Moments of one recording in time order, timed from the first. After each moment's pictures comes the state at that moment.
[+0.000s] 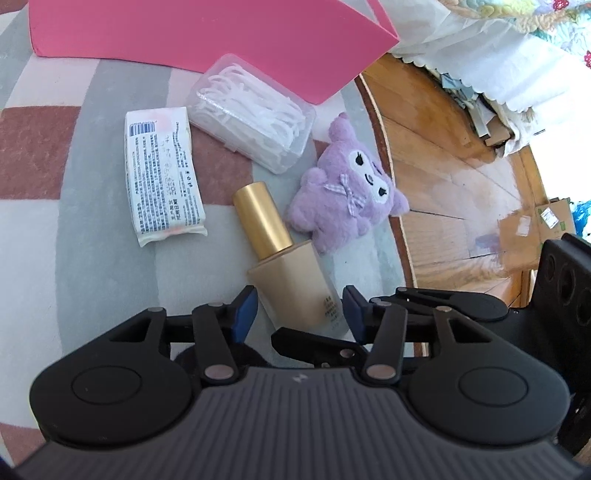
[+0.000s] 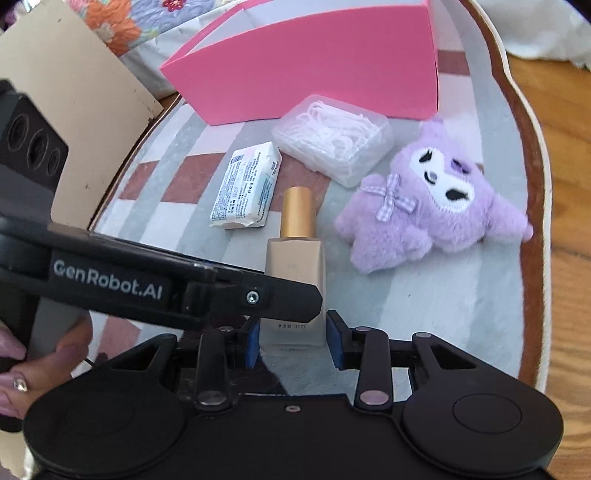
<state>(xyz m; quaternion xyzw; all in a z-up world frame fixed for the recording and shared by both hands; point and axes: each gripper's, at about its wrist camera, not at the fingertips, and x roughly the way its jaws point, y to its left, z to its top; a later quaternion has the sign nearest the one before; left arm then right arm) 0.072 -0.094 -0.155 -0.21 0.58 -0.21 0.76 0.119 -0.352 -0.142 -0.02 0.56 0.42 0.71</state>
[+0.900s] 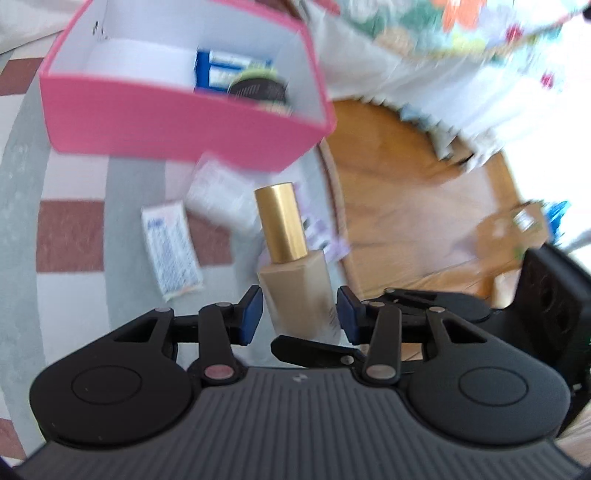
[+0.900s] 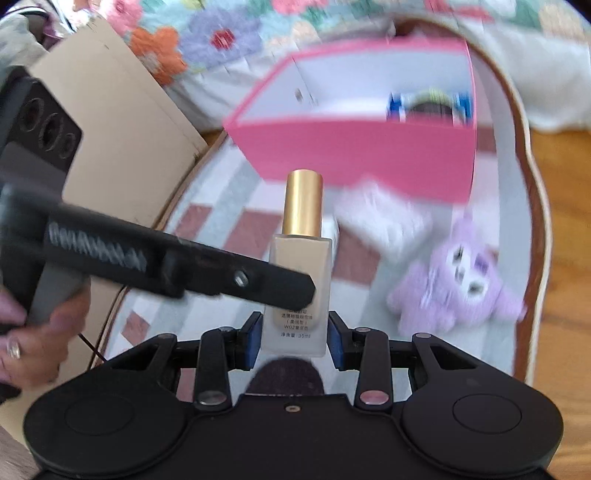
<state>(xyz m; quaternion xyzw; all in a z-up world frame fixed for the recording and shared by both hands) 0.088 -0.045 -0.046 -0.23 0.55 -0.25 0.77 0.121 -0.318 -0.048 -0.04 0.50 0.46 0.73</state>
